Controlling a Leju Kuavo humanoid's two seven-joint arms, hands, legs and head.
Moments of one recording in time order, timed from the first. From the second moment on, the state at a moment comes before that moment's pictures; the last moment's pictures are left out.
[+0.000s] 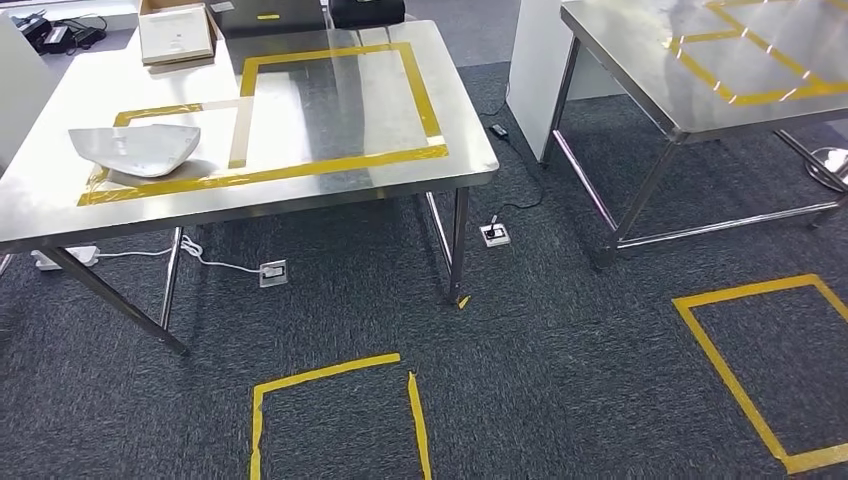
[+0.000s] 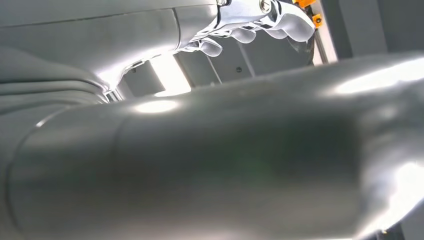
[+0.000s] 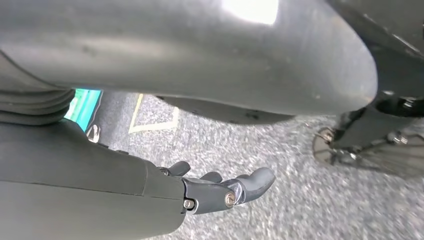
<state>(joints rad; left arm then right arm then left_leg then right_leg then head) -1.49 0.39 -0.34 -0.67 -1.32 0.70 -0.32 -0.07 0.10 -1.05 -0.17 1.00 0.11 0.17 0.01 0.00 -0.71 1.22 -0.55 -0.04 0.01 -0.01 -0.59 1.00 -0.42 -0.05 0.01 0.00</state>
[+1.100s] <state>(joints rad) -1.27 0.41 -0.14 -0.76 -1.45 0.70 -0.38 -0.08 0.10 -1.05 -0.18 1.01 0.10 0.17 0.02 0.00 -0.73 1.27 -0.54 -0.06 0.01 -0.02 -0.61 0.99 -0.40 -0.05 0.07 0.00</state>
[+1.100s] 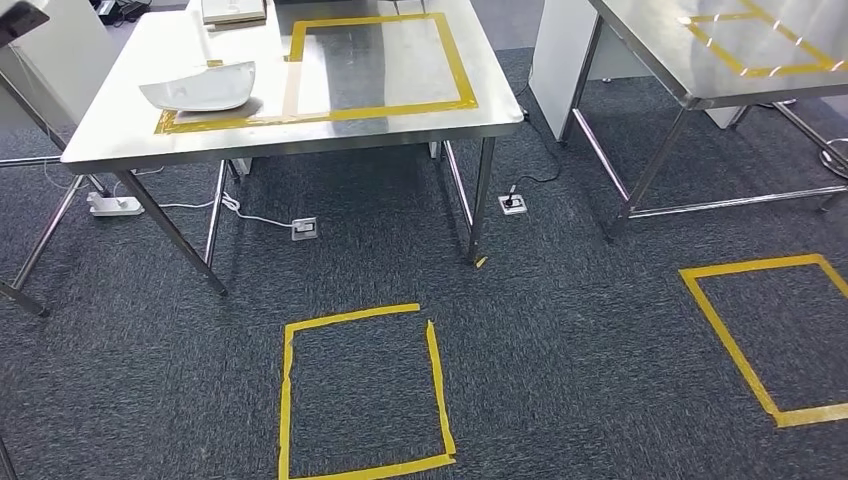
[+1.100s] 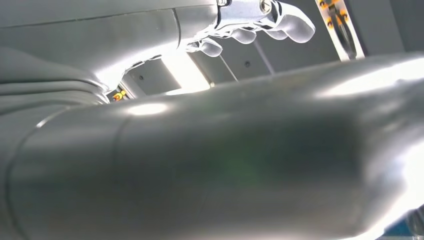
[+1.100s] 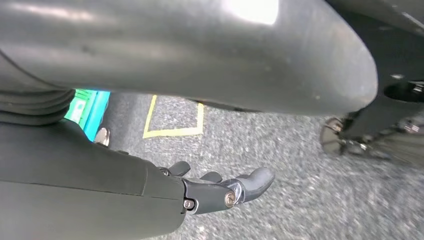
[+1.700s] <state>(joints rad) -1.18 0.41 -0.06 -0.72 -1.40 0.70 -0.30 -0.07 0.08 -1.08 -0.18 0.98 0.09 0.13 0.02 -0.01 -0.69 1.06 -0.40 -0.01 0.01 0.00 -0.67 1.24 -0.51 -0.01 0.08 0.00</state>
